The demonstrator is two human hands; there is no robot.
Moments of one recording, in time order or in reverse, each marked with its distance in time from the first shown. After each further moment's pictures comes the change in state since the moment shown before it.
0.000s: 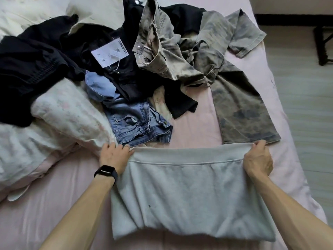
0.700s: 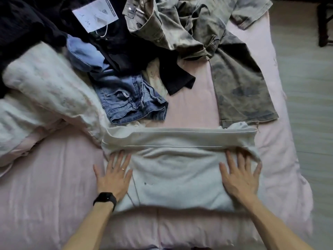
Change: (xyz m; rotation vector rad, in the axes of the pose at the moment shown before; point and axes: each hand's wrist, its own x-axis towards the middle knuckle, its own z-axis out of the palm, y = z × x) left_hand -0.130 0.053 0.085 -0.302 -0.386 -0.139; right_hand -0.101 0.097 0.043 -0.613 -0.326 -0.300
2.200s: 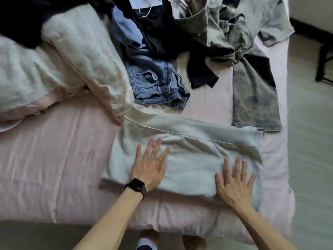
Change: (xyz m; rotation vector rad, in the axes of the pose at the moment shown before) left_hand -0.042 0.057 0.001 -0.170 0.172 0.257; right_hand -0.071 -0.030 -0.007 -0.066 0.033 -0.179
